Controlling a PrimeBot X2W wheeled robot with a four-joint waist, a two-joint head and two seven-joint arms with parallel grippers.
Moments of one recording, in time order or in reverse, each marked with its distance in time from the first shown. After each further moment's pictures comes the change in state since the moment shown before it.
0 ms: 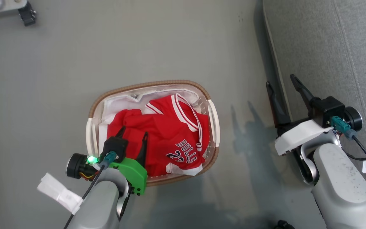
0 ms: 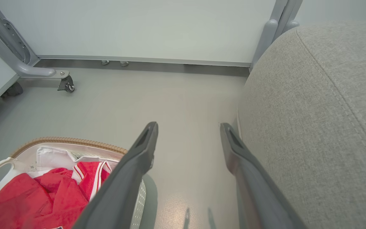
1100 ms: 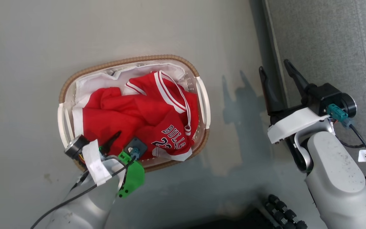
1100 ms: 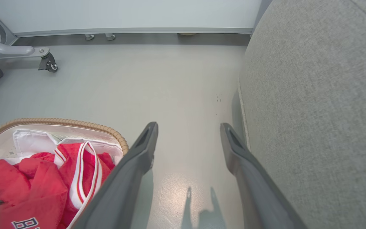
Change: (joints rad) left arm -0.272 -0.001 -0.321 0.478 0.231 0.068 0.080; right arm -0.063 0.025 0.017 -0.008 0.017 0.000 0.000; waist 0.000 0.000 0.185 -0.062
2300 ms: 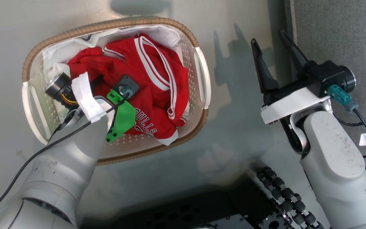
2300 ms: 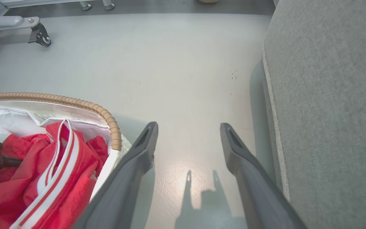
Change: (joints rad) left arm -0.288 0.027 -0.061 0.014 -0.028 -0.048 0.188; right arm -0.090 0.003 0.041 -0.076 0.011 0.000 0.000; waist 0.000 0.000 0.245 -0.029
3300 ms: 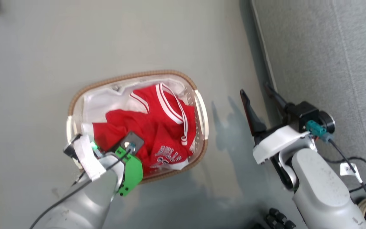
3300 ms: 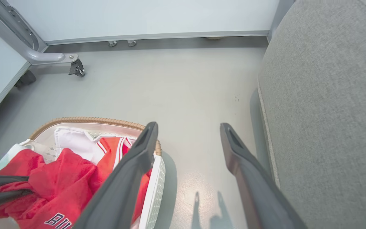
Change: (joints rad) left arm 0.252 -0.021 -0.008 0.001 -0.119 -0.009 -0.172; right arm 0.139 0.023 0.044 0.106 0.022 0.000 0.000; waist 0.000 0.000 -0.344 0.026
